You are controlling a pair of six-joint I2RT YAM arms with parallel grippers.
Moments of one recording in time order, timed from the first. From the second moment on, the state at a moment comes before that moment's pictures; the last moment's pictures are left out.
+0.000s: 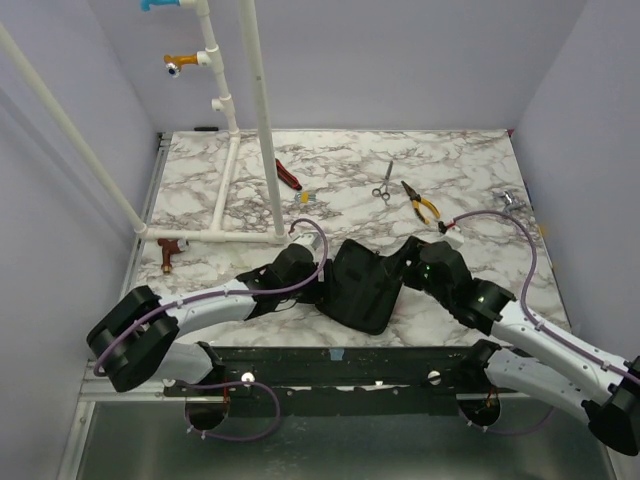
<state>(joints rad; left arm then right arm) -0.86 1.28 0.56 0.03 0.05 -0.74 0.76 0.82 0.54 -0.32 0.33 0.91</state>
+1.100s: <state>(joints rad) -0.89 1.24 0.46 0.24 0.15 -0.75 0.39 2.24 1.75 -0.27 0.45 0.60</state>
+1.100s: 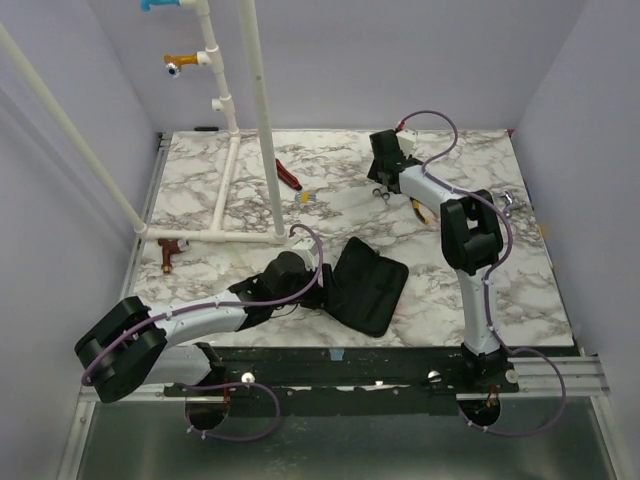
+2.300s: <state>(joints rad) -0.91 1.23 0.47 0.17 0.09 -0.75 0.35 2.40 1.92 -0.36 0.46 0.52</state>
